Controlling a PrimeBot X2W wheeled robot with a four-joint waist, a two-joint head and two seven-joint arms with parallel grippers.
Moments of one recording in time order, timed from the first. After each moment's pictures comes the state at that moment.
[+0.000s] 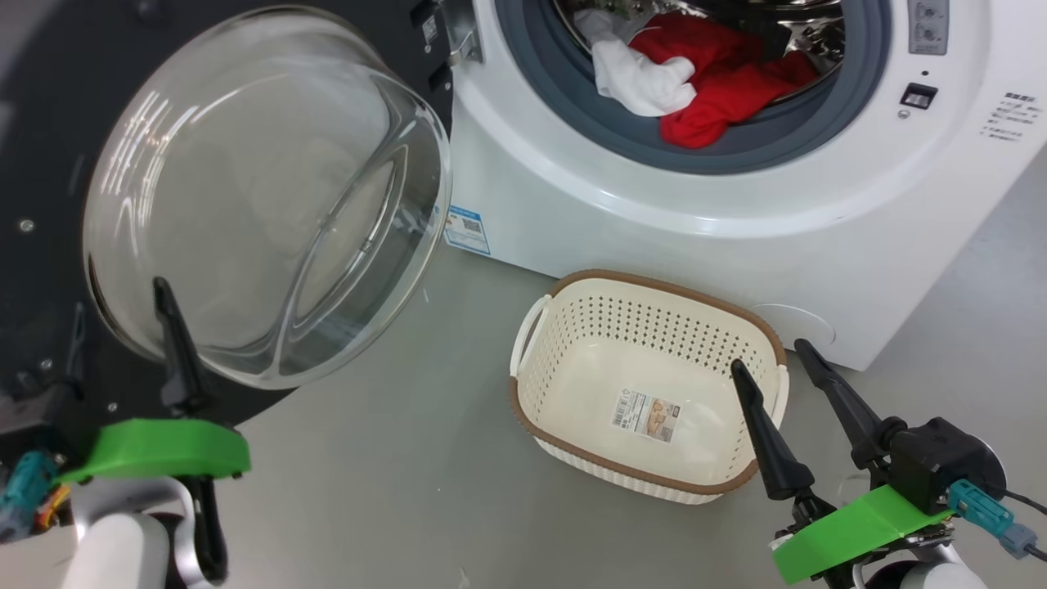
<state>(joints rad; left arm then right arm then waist) -0.33 0.16 0.00 0.23 -0.37 0.24 -0.22 0.00 -0.05 0.08 -0.07 0.24 0.12 -0.05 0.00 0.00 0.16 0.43</state>
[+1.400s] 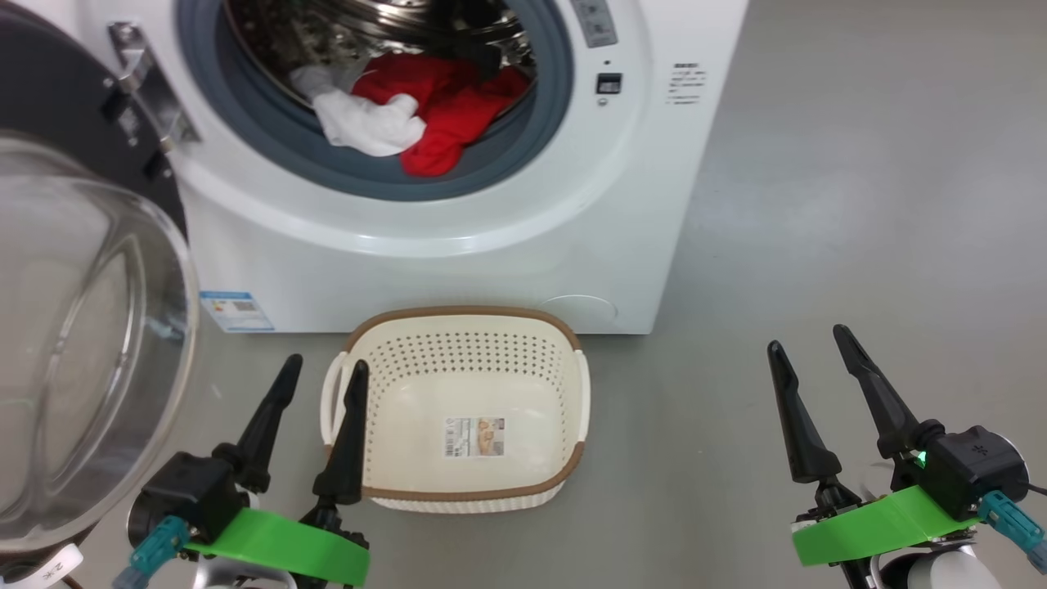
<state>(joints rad) -0.18 0.17 -0.22 0.10 -0.43 0.00 -0.20 -0.03 -0.05 0.03 0.03 0.25 0.12 -0.22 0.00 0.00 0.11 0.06</state>
